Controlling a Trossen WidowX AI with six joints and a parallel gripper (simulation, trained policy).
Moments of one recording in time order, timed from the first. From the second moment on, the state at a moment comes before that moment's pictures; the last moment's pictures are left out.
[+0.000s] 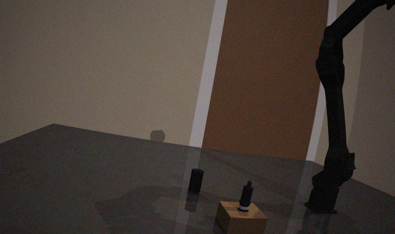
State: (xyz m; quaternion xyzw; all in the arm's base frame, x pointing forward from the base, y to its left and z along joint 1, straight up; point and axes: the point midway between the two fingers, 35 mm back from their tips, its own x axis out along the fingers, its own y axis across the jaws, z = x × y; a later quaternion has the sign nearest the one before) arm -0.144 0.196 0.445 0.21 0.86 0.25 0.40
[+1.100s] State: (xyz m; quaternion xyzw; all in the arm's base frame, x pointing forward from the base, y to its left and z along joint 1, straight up) arm -0.089 0.250 0.418 0.31 0.82 0.13 0.46
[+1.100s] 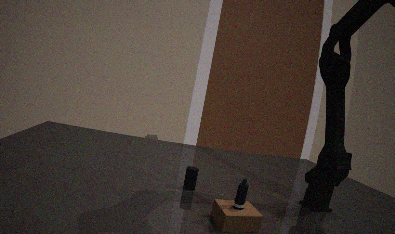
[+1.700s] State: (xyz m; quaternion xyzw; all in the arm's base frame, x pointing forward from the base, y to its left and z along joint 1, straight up) arm -0.049 0.273 0.405 0.36 0.80 0.07 0.48
